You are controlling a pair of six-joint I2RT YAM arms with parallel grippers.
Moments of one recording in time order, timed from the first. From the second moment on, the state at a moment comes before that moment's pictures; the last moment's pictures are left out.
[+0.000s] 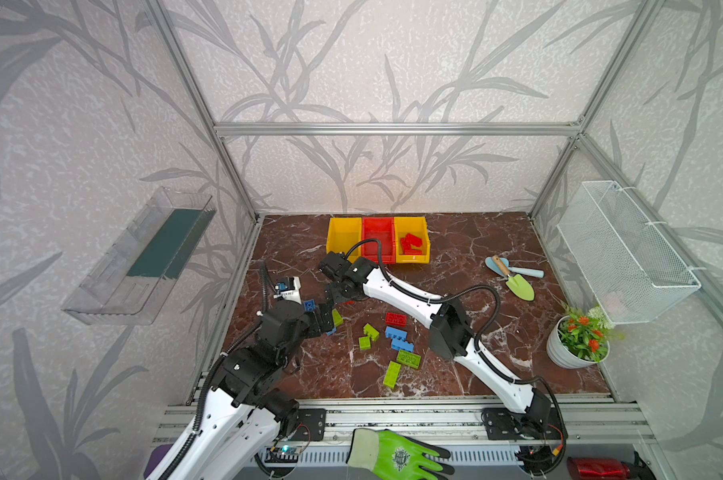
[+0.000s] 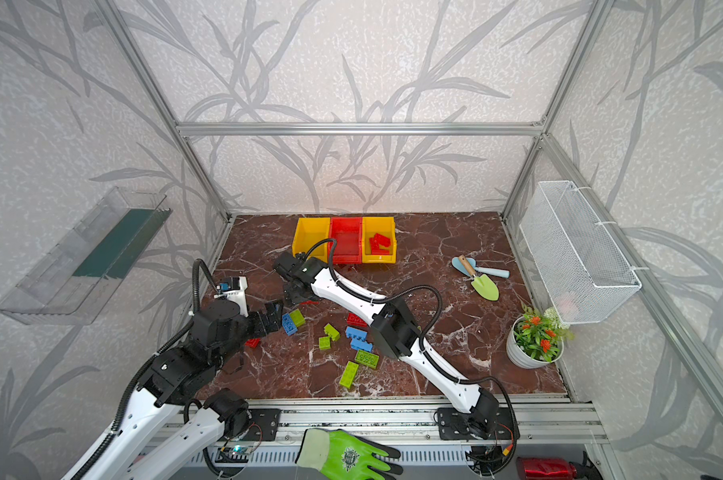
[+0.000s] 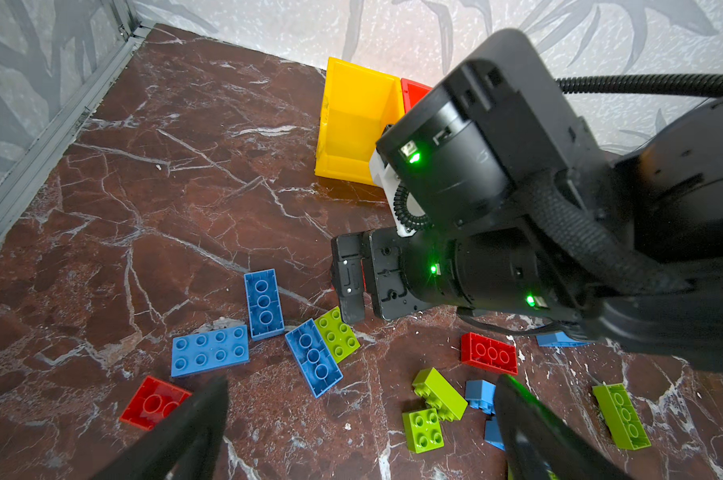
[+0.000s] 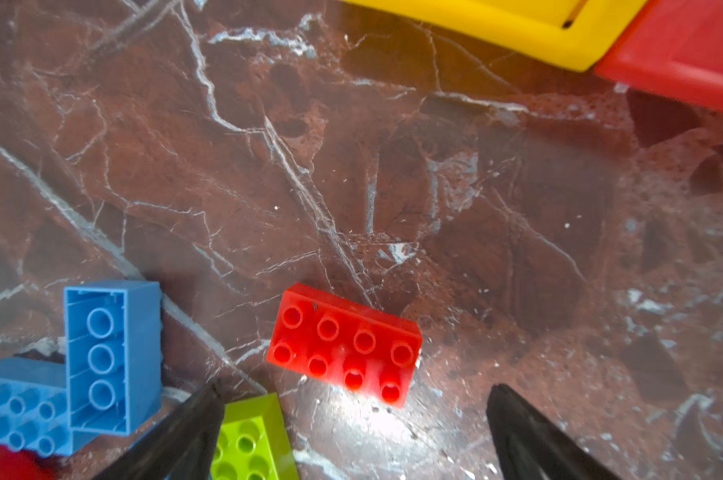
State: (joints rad) left arm -0.50 0.58 0.72 -0.72 -0.30 -0.53; right arm 0.98 2.66 2.59 -1.08 0.18 0.66
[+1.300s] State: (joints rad) left arm -0.50 0.86 0.76 -0.56 -0.29 -0.47; right arm 0.79 2.51 2.46 -1.07 0.16 0.64
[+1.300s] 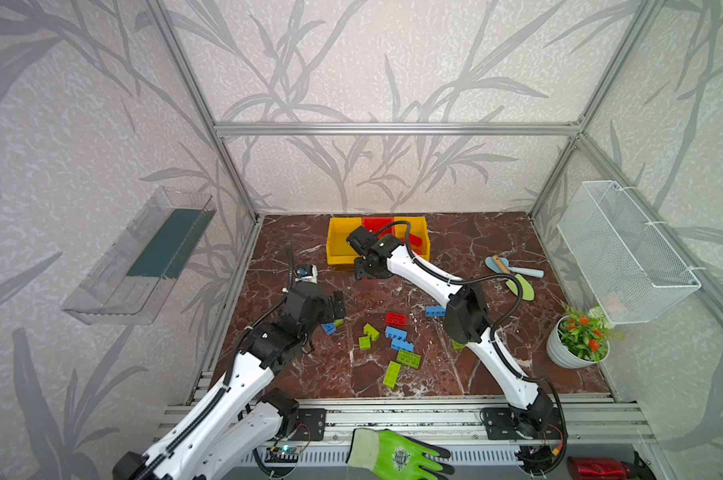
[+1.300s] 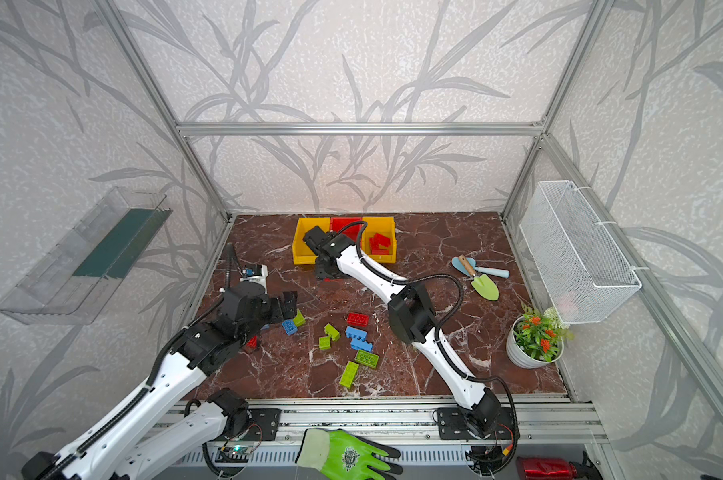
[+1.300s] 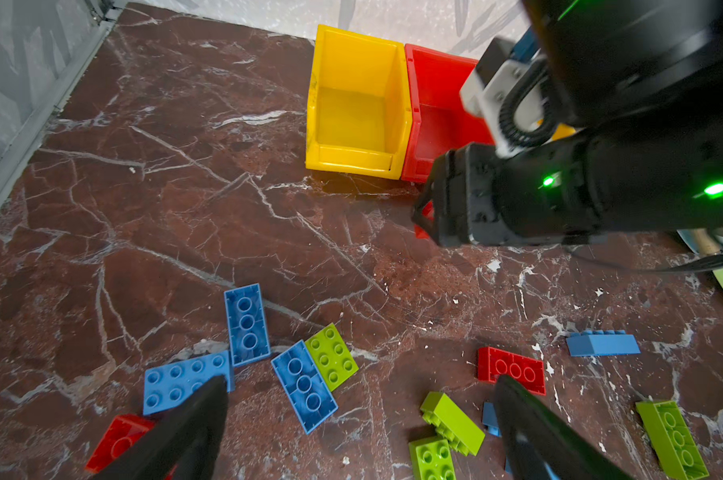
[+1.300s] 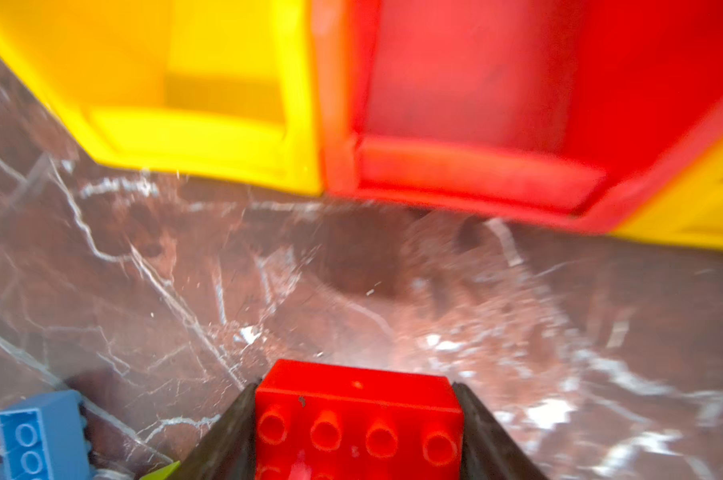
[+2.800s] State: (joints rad) left arm -0.30 1.35 1.09 -0.57 -0.26 -0.63; right arm 0.43 2.65 2.70 -0.96 0.02 0.41
